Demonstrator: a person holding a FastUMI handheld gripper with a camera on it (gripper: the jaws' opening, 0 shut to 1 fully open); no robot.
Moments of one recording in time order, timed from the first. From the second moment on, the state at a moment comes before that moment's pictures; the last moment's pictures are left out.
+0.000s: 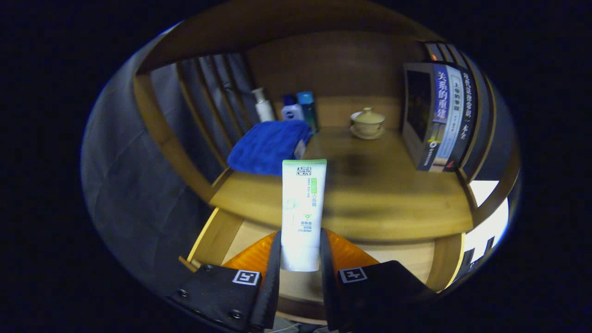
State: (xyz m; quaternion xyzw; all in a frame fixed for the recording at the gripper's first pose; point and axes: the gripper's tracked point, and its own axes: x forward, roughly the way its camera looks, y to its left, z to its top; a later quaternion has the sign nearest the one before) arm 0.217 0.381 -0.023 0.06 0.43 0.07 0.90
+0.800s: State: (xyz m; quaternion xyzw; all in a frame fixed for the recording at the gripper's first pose) arm 0.287 0.332 -0.090 0.00 0.42 -0.06 0.91
